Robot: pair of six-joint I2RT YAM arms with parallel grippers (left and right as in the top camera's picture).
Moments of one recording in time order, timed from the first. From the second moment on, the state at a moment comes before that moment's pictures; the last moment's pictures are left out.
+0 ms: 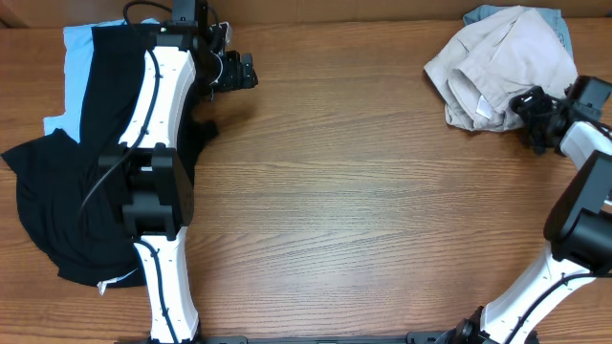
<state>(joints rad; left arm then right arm) -0.05 2.34 2.17 -1.04 0.29 -0.15 -0.46 2.15 1.42 -0.21 -0.27 0.59</state>
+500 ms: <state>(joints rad) -0.05 2.34 2.17 -1.04 0.29 -0.15 -0.41 2.17 1.41 -0.06 -0.28 0.61</state>
